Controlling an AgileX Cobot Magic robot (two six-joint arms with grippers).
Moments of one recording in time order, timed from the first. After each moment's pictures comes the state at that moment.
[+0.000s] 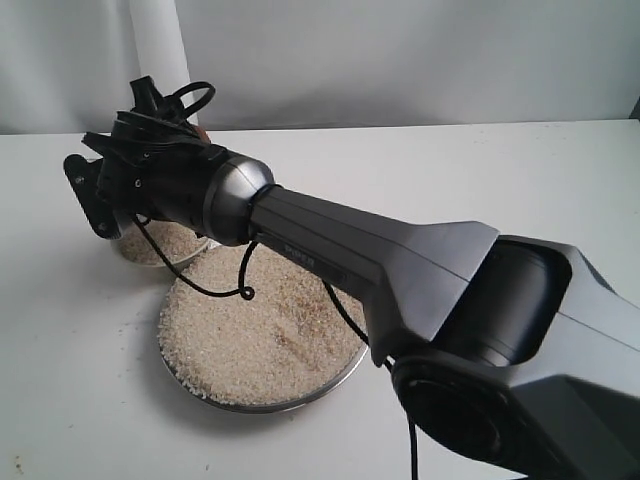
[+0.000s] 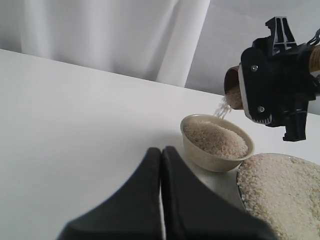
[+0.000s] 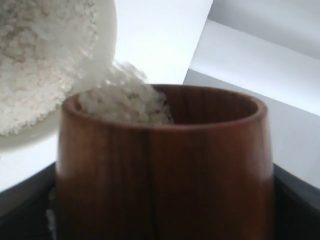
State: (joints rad) left arm 0.01 0.00 0.00 0.02 0.28 -0.25; right arm 0.94 2.56 -2.39 -0.85 0.86 -0.68
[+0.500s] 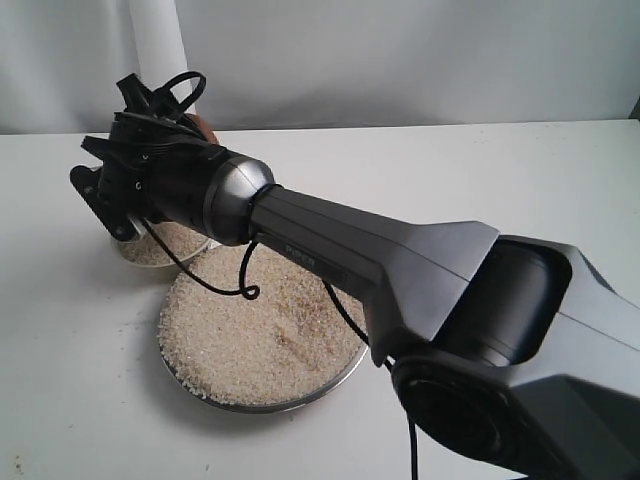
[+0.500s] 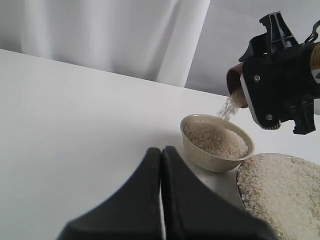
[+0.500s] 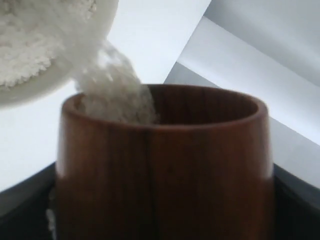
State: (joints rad) left arm 0.01 0.00 0.00 0.02 0.28 -0.25; right arm 0.94 2.56 -2.39 -0.92 0.86 -0.83
